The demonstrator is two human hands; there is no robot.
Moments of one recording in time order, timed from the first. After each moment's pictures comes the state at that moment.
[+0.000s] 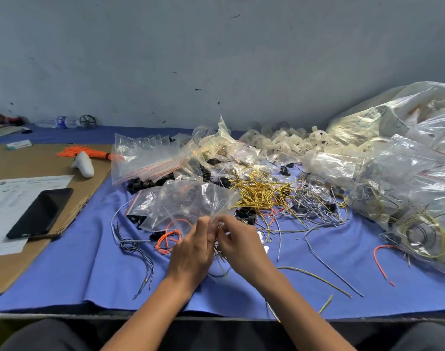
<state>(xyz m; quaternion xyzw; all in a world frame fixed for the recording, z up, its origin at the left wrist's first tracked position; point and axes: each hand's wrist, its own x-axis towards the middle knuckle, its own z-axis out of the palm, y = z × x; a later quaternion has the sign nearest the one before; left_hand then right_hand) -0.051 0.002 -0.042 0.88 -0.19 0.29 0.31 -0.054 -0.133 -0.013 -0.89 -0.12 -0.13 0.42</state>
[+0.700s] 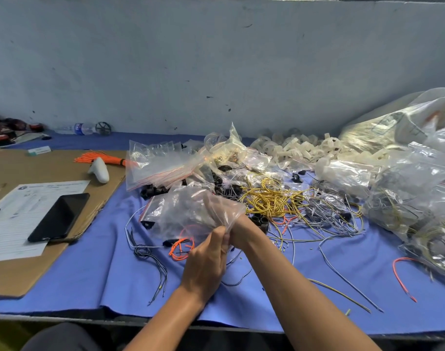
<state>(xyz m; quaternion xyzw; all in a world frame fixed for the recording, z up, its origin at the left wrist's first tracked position) -0.056 0.003 -0.037 0.85 -0.23 0.31 0.35 0.019 -0.086 0.023 -0.56 0.01 0.18 0.81</state>
